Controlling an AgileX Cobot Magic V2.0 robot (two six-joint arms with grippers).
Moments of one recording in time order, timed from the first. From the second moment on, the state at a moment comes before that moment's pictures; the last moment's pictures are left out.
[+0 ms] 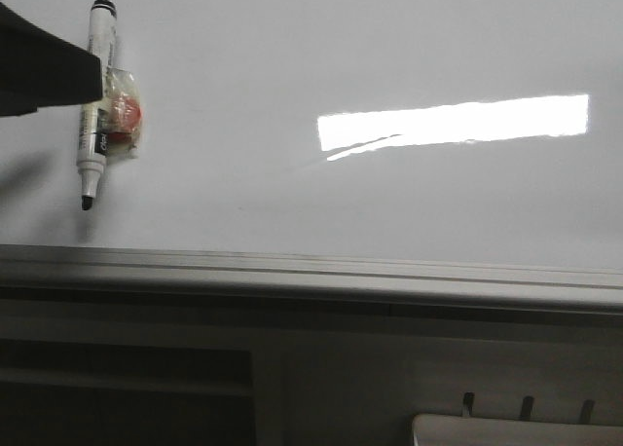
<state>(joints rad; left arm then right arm) -0.73 1.01 -0.34 -0.35 -0.36 0.05 0.13 0.12 -0.36 0.67 0.50 -0.65</state>
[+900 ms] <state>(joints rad) -0.74 1.21 -0.35 -0.39 -0.48 0.05 0.13 0.18 -0.36 0.77 0.57 -0.67</state>
